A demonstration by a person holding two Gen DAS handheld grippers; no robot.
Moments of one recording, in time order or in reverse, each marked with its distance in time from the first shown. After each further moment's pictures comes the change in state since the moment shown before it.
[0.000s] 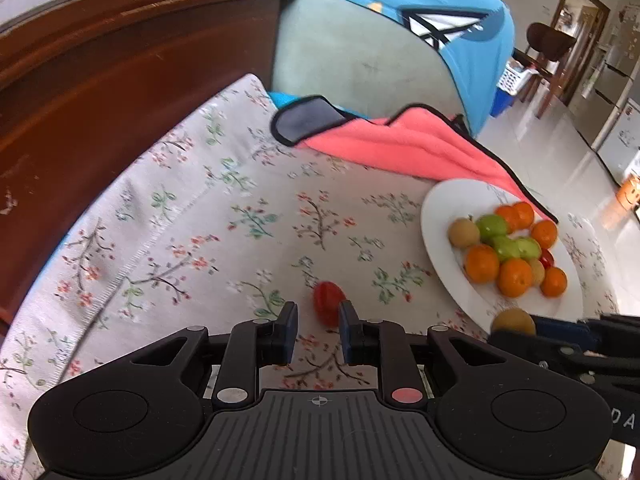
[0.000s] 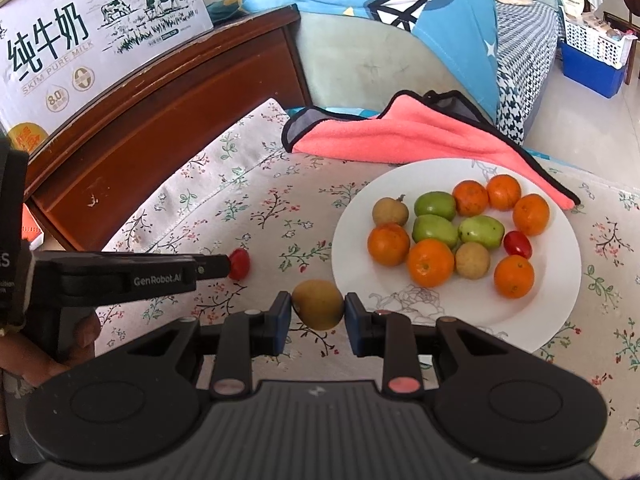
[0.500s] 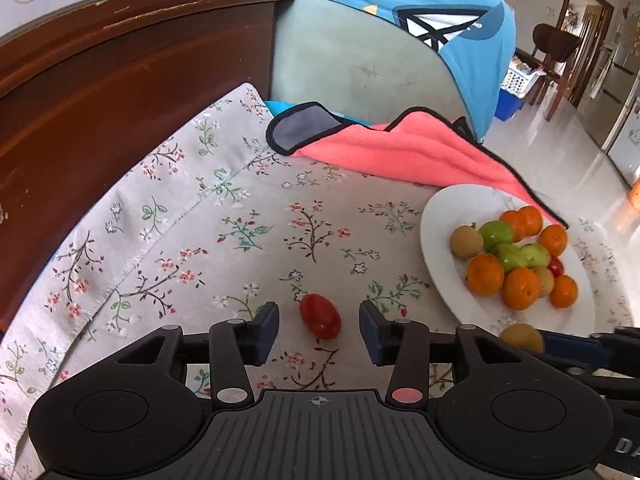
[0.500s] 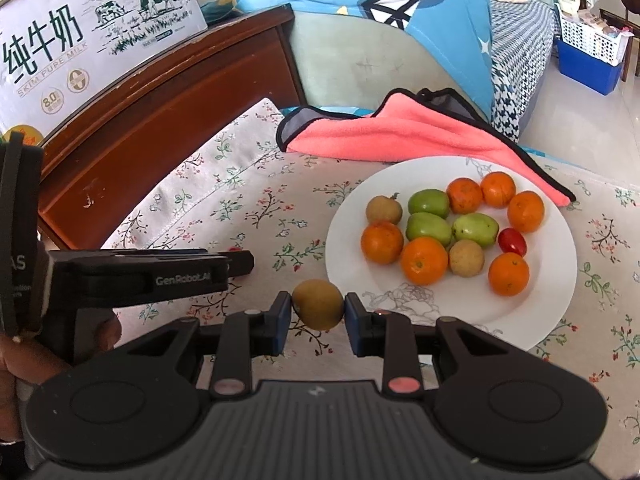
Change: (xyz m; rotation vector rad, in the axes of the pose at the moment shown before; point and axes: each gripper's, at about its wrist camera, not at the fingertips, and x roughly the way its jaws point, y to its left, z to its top) left arm 0.011 -0.016 0.002 0.015 -0.036 0.060; right arm 0.000 -0.004 0.000 0.013 0.003 -0.011
